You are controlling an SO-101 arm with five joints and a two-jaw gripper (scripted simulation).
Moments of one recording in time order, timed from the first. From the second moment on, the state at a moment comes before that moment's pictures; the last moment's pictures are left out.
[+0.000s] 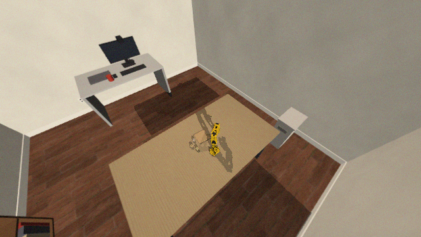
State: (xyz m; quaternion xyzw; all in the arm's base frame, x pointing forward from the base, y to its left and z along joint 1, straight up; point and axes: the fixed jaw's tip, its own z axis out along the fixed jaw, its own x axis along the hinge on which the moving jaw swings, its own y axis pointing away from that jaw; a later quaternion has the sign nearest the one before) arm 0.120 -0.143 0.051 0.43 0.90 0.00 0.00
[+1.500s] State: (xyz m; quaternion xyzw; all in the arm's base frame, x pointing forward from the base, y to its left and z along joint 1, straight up) arm 0.120 -0.143 0.036 0.43 0.90 0.00 0.00
